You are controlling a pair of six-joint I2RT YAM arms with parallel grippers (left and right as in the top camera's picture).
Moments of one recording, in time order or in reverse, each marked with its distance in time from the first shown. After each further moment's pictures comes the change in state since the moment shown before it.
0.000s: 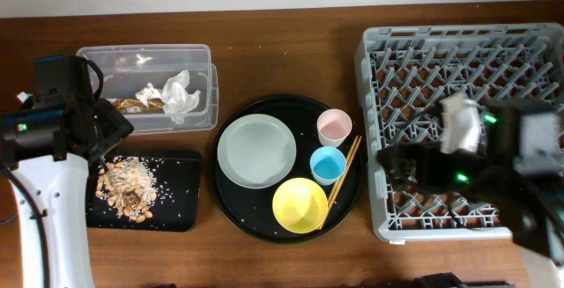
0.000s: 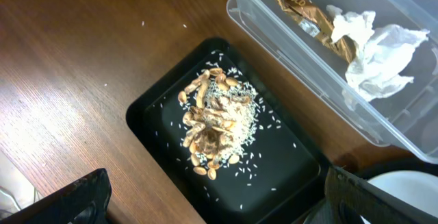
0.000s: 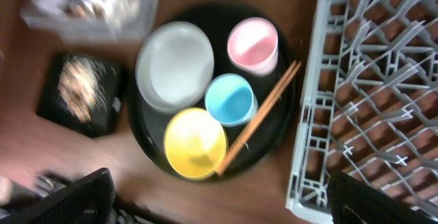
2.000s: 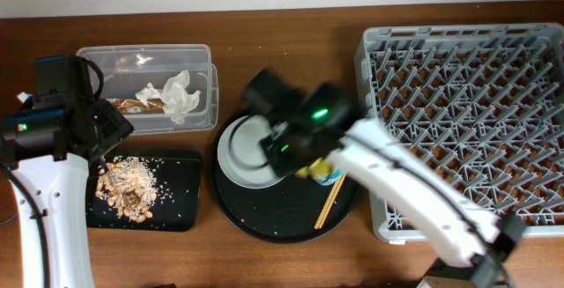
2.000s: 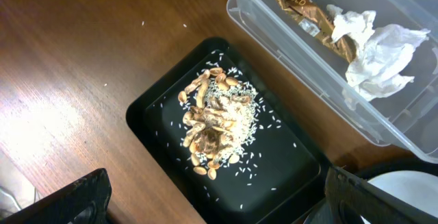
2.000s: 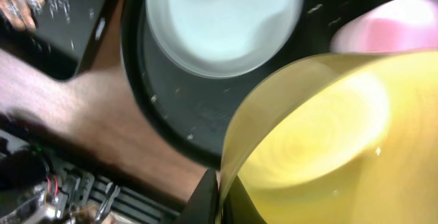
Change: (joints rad) left arm 0.000 0.000 0.000 0.000 0.000 0.000; right arm 0.644 0.690 0.480 -0.135 0.322 0.205
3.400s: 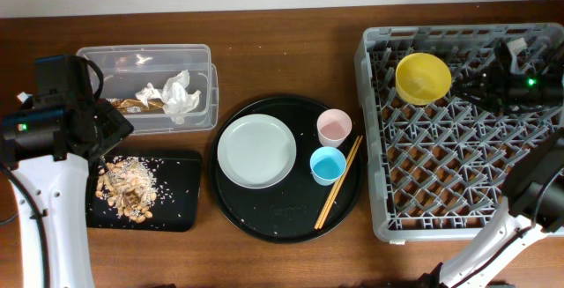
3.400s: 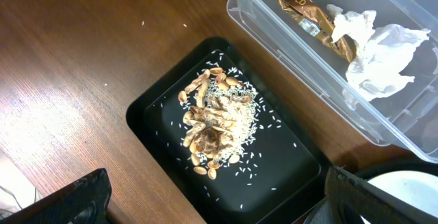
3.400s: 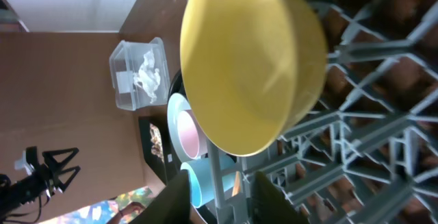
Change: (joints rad) left arm 0.000 0.000 0.000 0.000 0.000 0.000; right arm -1.352 0.436 0.036 -0.093 -0.960 -0.745
